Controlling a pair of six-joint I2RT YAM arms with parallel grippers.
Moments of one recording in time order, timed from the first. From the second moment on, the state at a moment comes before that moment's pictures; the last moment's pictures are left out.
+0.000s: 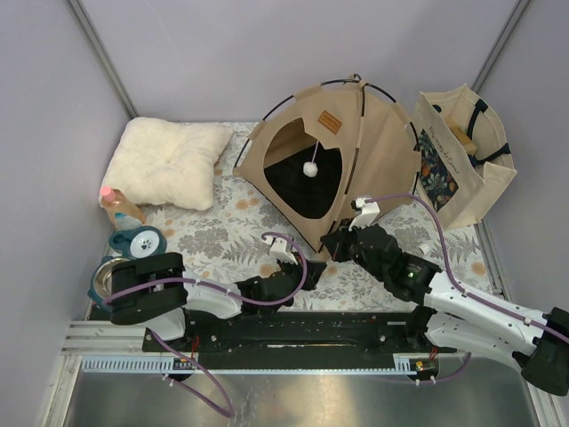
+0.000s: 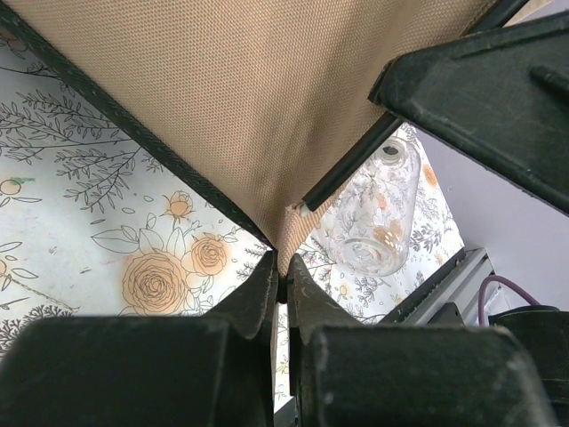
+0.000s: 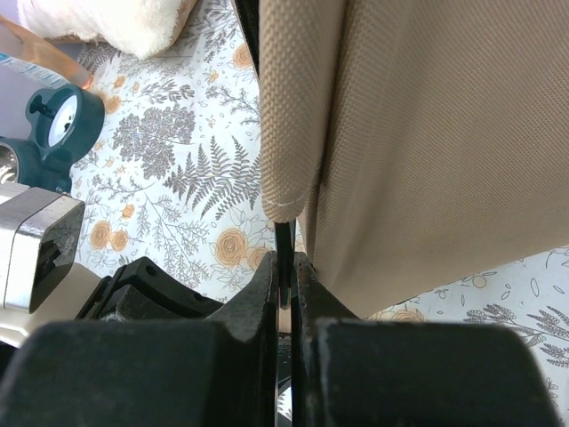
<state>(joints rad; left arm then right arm) -1.34 1.55 0.46 0.84 -0.61 -0.91 0.92 0.86 0.59 -0.08 0.30 0.61</state>
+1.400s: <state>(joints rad) -1.35 1.57 0.45 0.86 -0.61 -0.92 0.92 0.83 0.60 -0.17 0.32 0.63</state>
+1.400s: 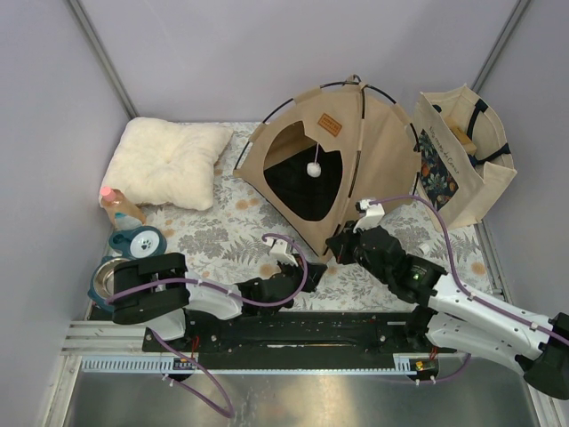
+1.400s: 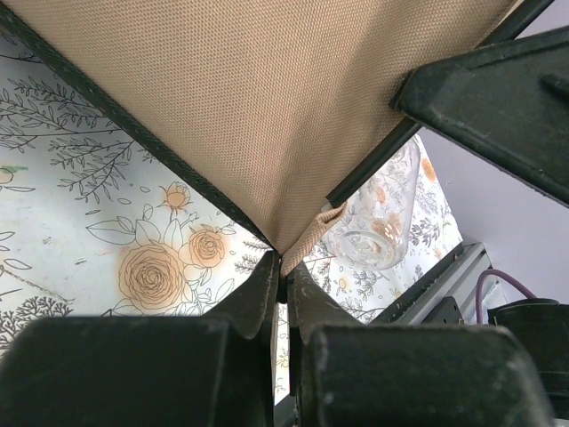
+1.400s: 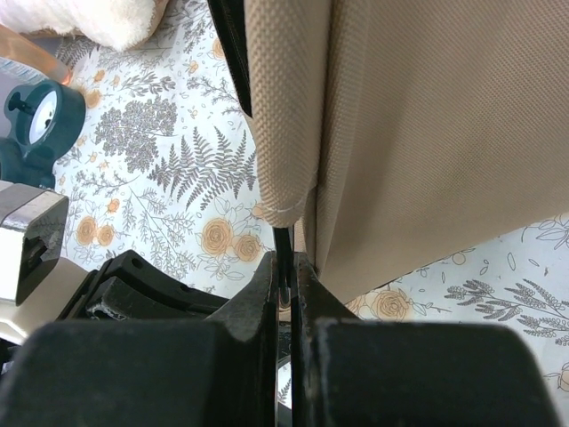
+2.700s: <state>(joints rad) -1.43 1.53 0.52 0.61 -0.76 -0.74 0.92 0.84 0.52 -0.05 0.21 0.65</state>
